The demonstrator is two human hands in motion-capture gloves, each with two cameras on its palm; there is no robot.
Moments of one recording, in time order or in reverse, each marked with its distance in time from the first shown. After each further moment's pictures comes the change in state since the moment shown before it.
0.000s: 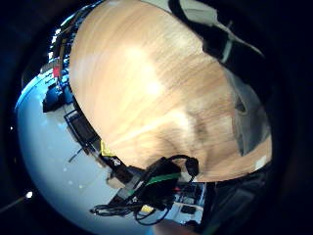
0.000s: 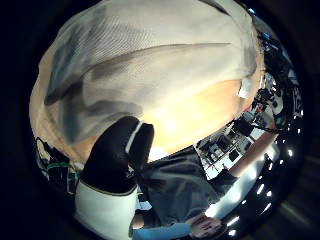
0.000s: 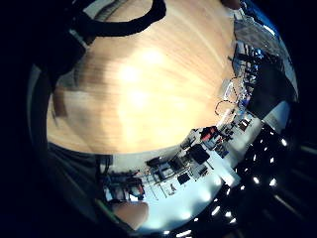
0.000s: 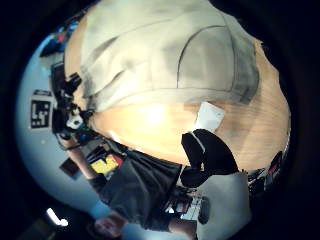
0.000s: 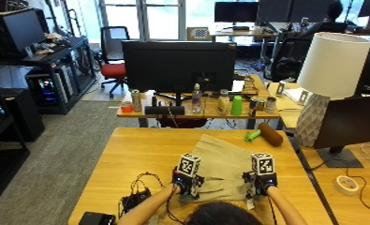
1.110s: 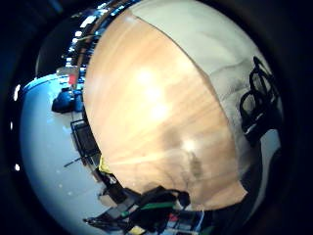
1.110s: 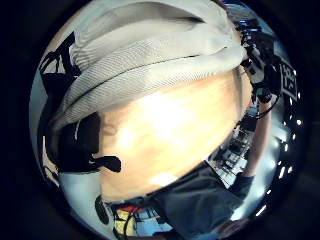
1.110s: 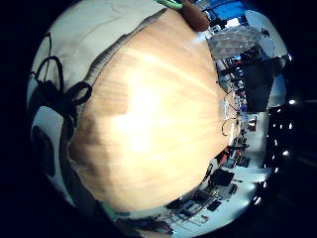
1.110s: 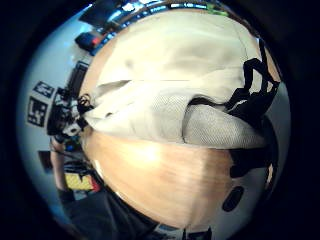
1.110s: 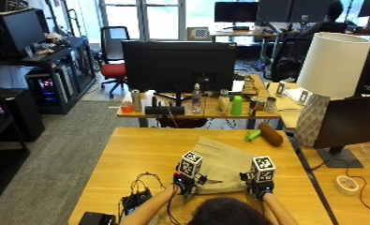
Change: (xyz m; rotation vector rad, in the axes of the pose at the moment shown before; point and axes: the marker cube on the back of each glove) left arm 0.009 -0.026 -0.017 0.430 -0.074 0.146; right arm 0.005 -0.097 0.025 0.579 -0.057 -0.159
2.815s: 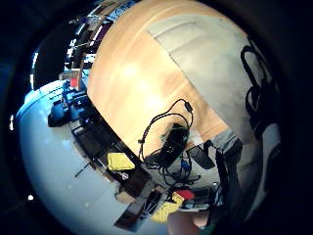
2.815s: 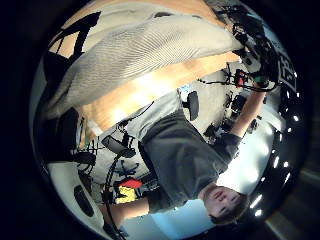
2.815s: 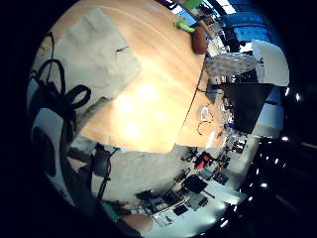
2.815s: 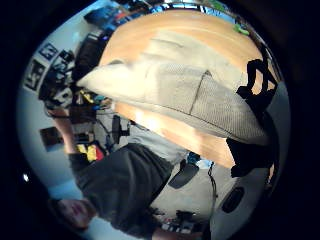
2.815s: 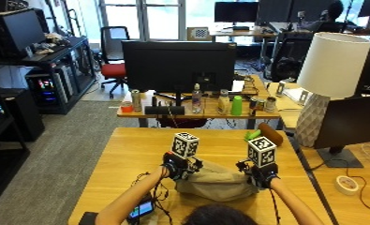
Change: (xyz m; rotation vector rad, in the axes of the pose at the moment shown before) left arm -0.029 0.056 -0.105 -0.190 0.054 0.122; right arm -0.059 0.063 -0.165 -0.152 0.092 -0.153
